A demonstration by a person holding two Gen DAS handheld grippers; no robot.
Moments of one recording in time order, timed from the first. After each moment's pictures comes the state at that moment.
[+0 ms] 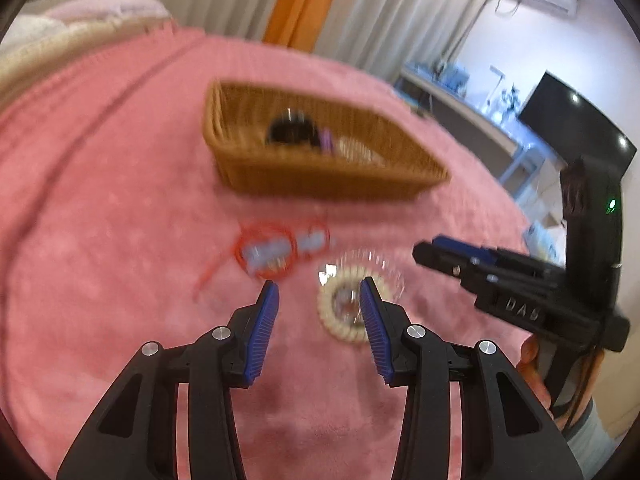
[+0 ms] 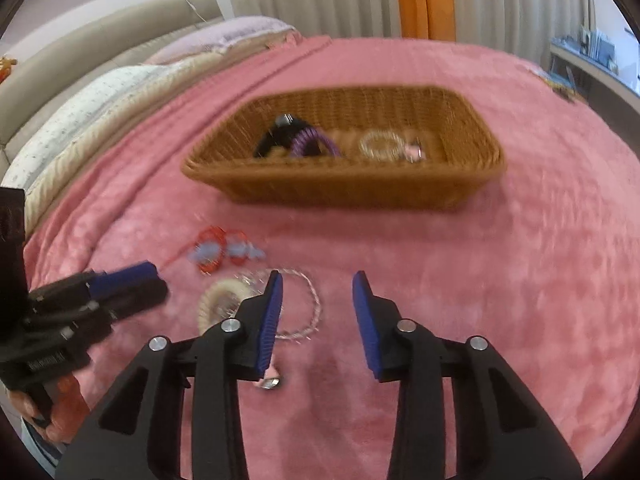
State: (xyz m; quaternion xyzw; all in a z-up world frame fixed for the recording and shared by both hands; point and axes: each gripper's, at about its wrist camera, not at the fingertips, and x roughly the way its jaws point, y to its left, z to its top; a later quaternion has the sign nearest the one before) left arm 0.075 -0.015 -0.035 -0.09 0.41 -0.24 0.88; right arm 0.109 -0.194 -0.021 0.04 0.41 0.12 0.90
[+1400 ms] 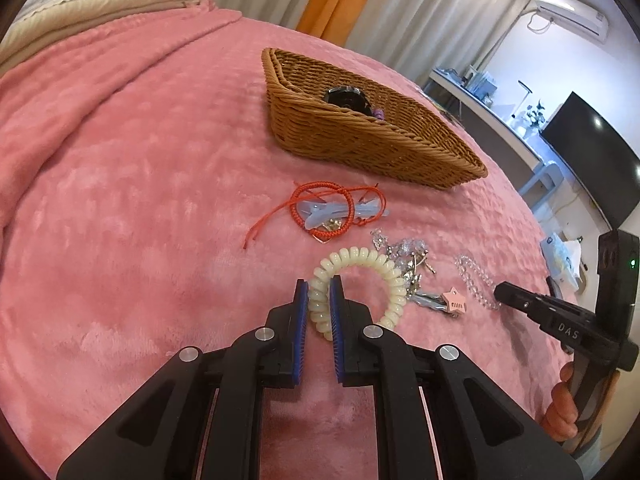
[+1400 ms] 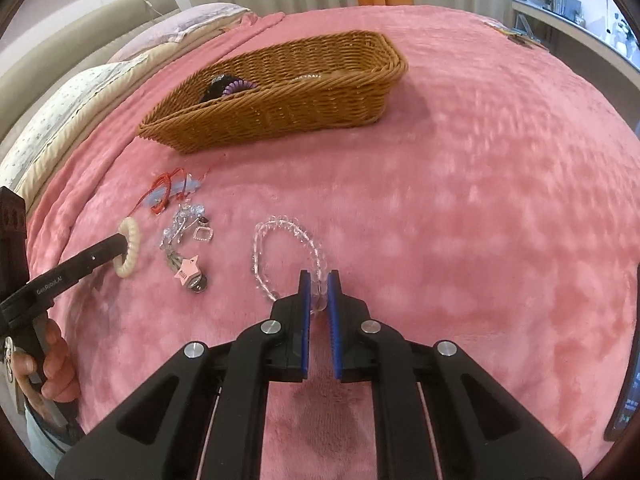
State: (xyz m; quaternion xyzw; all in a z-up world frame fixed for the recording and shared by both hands) left arm 0.064 0.017 -0.057 -0.13 0.42 -0.19 0.88; right arm 0.060 -0.246 -0.044 0.07 0.45 0.06 0.89
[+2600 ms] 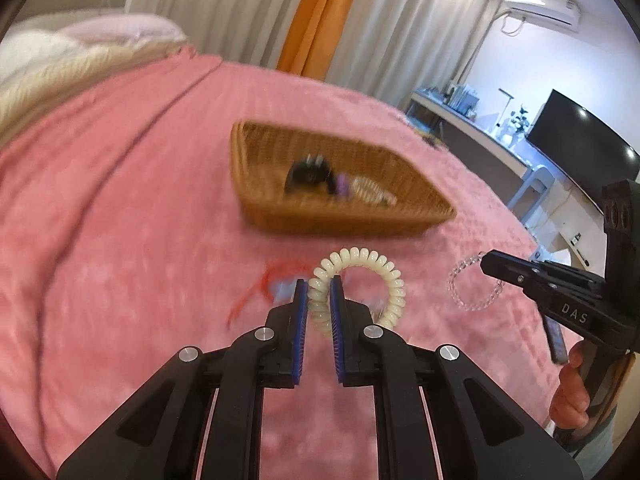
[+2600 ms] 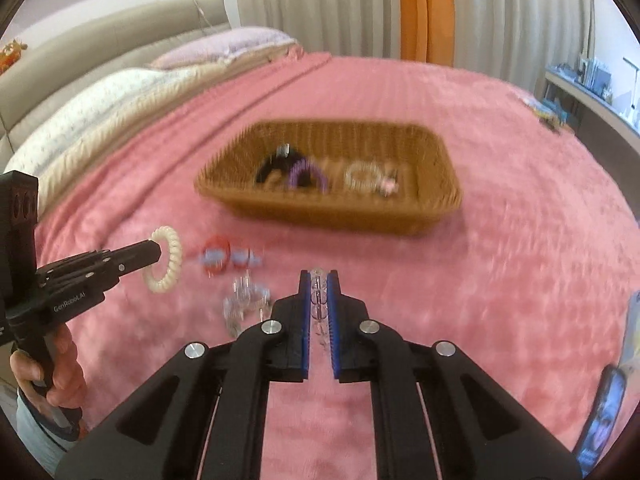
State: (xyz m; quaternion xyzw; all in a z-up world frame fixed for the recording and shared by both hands) left arm 0.065 0.000 0.012 -0.09 0.35 -0.20 0.91; right arm 0.081 -0.204 0.037 0.00 0.37 0.11 0.92
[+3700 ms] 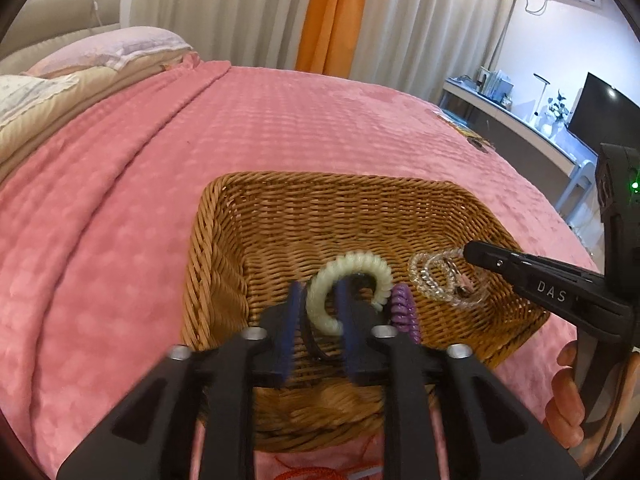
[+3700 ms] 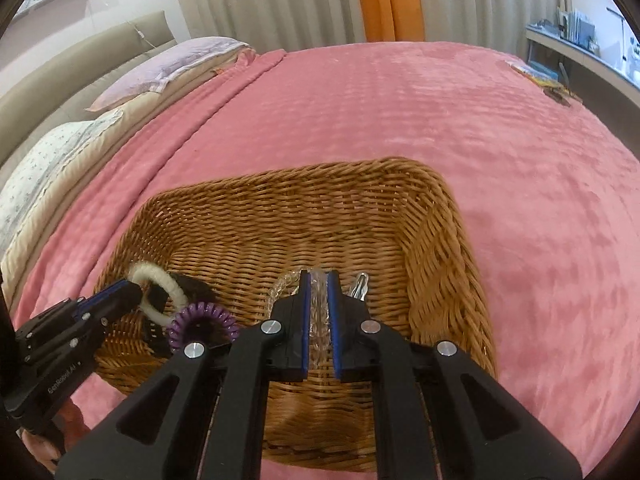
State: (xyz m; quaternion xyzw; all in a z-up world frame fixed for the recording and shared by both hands) left arm 0.209 -0.047 0.003 -0.05 0.37 -0.15 0.92; right arm 0.267 -0.243 0.002 0.08 0.40 0.07 0.91
